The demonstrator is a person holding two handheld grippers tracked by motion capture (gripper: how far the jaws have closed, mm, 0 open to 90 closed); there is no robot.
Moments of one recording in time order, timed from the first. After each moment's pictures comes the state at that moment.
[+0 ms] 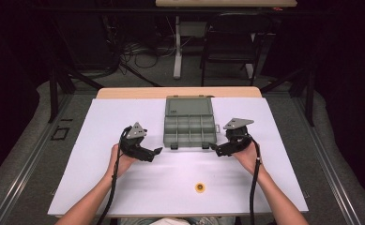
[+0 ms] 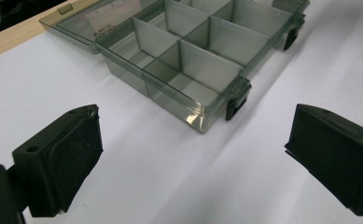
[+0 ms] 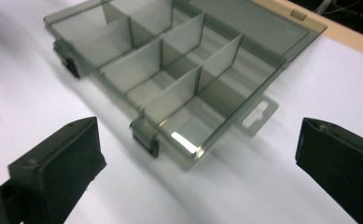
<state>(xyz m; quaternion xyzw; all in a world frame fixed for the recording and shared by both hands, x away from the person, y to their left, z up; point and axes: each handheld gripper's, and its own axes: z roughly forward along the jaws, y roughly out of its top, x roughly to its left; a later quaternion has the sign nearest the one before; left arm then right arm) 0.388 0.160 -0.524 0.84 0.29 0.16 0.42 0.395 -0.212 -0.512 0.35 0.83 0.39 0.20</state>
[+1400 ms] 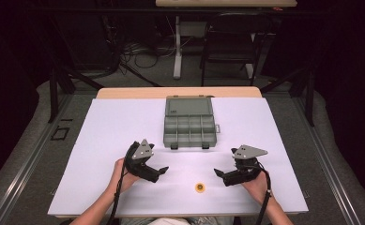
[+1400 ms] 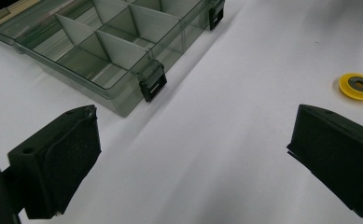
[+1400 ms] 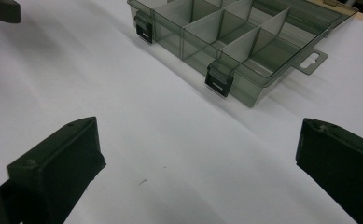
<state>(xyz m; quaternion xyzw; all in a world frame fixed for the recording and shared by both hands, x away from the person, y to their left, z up) 0.338 0.137 -0.528 0.87 0.23 0.15 0.42 0.310 -0.225 -0.525 0.33 0.82 0.43 0.19</state>
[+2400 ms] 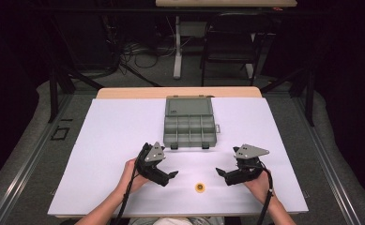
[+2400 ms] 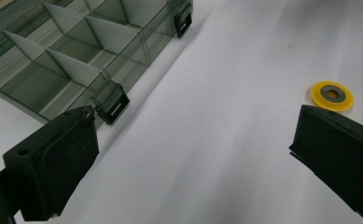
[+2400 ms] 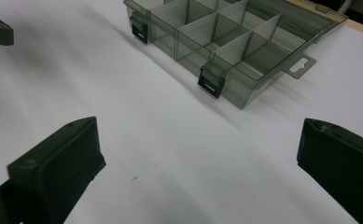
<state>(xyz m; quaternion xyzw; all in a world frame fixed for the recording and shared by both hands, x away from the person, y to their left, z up) 0.333 0.103 -0.527 0.88 0.20 0.14 0.41 0.311 -0.228 -0.521 0.32 0.82 0.42 0.21</state>
